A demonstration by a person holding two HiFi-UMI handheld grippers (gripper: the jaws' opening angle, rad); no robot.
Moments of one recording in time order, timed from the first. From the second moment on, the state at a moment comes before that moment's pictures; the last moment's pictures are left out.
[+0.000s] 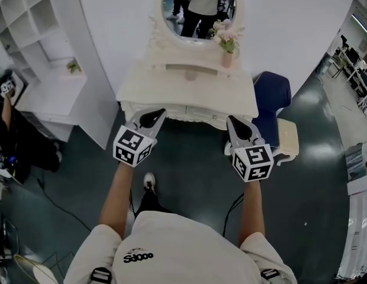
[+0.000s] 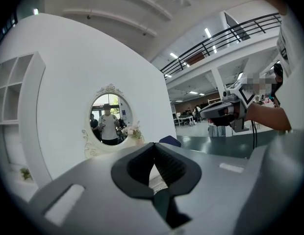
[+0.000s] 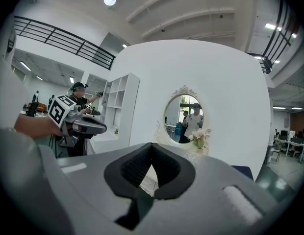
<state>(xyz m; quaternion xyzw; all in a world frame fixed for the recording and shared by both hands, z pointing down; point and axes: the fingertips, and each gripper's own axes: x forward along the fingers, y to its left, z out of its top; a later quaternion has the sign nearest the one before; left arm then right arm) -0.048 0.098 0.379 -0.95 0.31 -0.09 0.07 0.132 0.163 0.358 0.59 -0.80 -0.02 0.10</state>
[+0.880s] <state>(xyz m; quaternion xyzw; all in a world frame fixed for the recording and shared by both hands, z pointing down) -0.029 -0.203 0.393 -0.96 0.24 -0.10 0.04 0.123 -0.119 0.368 0.61 -0.78 0.00 0.14</state>
